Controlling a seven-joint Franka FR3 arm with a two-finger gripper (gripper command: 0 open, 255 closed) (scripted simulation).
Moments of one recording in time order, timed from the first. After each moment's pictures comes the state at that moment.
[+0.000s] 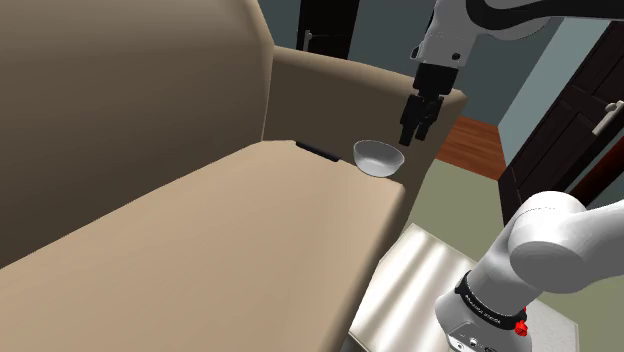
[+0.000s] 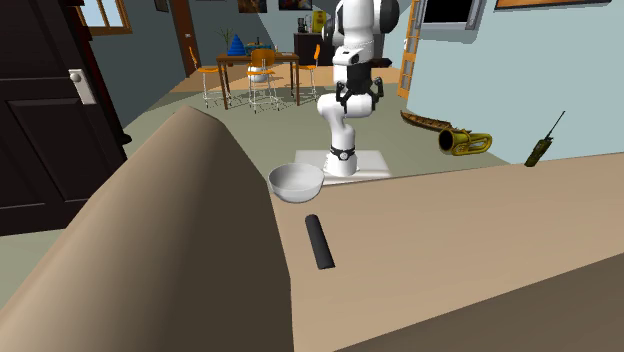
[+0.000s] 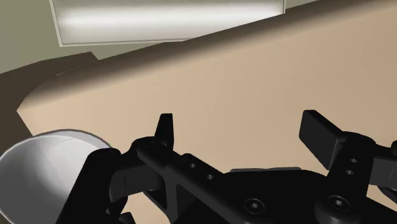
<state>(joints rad) -0.02 -0.75 -0.03 -2.42 0.09 1.57 -0.02</state>
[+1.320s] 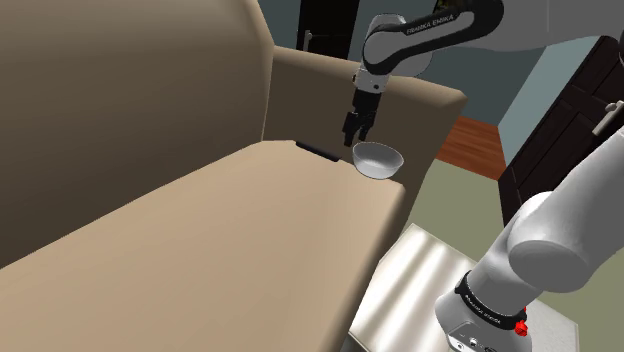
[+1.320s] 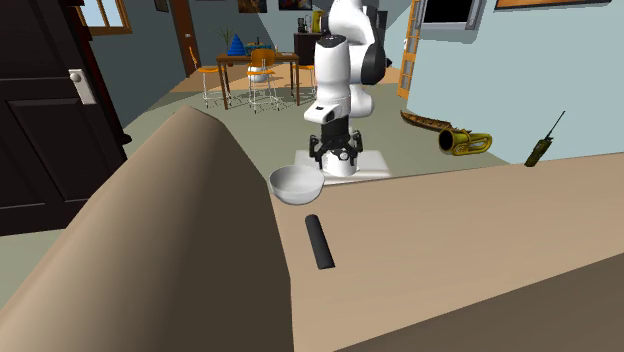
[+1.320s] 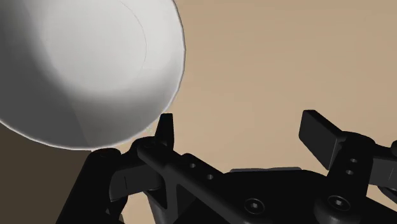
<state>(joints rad) -0.04 -0.12 -0.15 -2.17 0.06 1.99 -0.27</state>
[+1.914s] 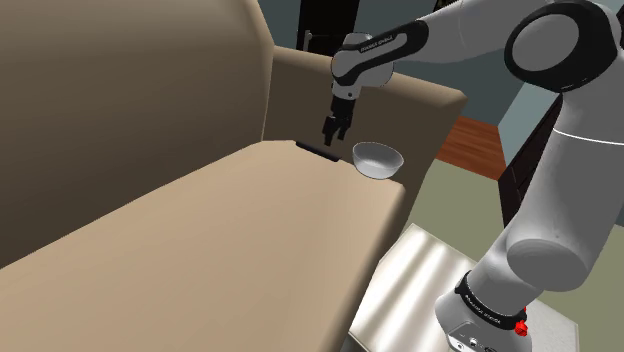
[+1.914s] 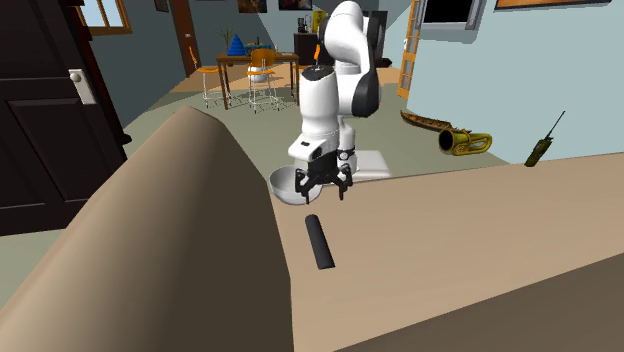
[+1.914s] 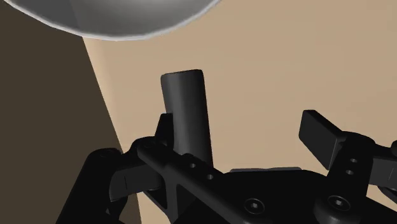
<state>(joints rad) -0.06 0.23 -0.16 -1.88 0.11 2.06 -0.38</state>
